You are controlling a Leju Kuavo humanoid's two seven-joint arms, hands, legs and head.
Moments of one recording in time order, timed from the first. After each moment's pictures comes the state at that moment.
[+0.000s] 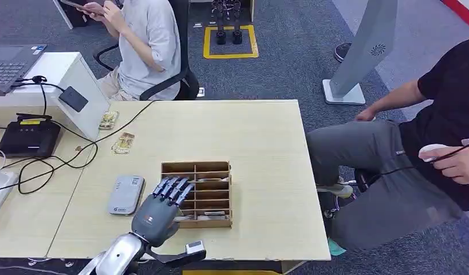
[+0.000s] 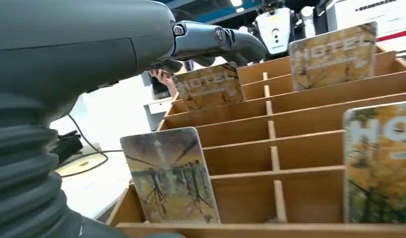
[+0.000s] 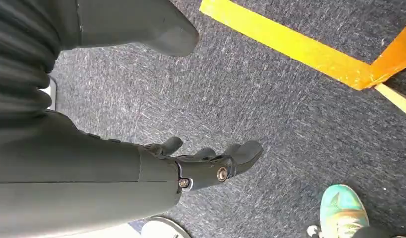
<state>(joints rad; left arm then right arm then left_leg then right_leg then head) 0.00 0.24 -0.67 -1.62 -1.39 0.17 0.11 -0.01 -0.08 0.16 -0.17 0.40 -0.32 -0.22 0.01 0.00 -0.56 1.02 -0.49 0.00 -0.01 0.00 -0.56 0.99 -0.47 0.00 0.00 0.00</state>
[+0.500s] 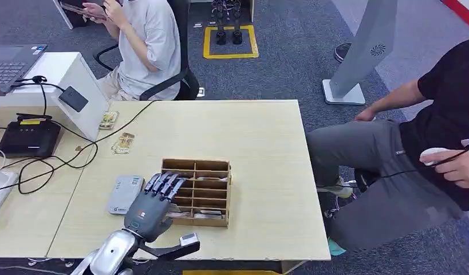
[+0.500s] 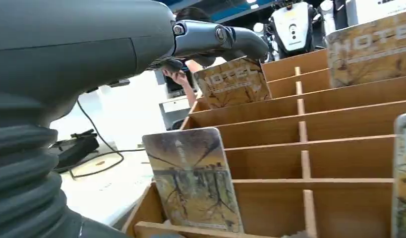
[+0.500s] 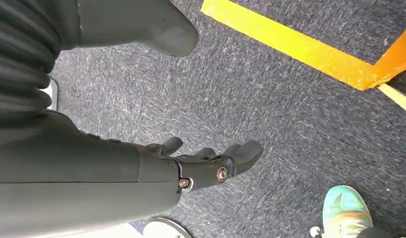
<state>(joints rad) 0.00 0.25 -0.61 -1.62 -1.40 0.16 0.11 0.00 -0.08 0.16 -0.16 0.40 -0.32 -0.22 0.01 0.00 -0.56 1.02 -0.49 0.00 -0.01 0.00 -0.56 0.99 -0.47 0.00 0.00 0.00</state>
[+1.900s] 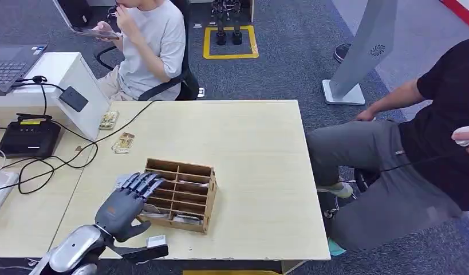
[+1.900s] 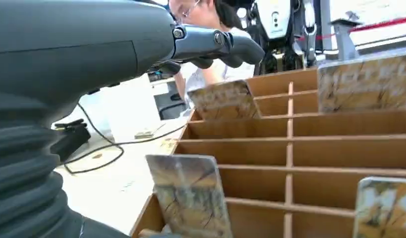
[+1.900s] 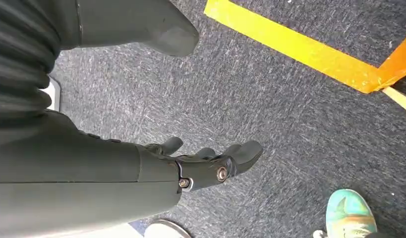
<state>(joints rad) 0.03 0.44 -0.53 -1.75 -1.11 0.07 -0.06 0.00 -0.08 0.16 -0.16 0.40 -0.31 -0.21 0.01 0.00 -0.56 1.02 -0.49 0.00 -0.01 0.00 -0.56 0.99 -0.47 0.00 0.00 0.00</state>
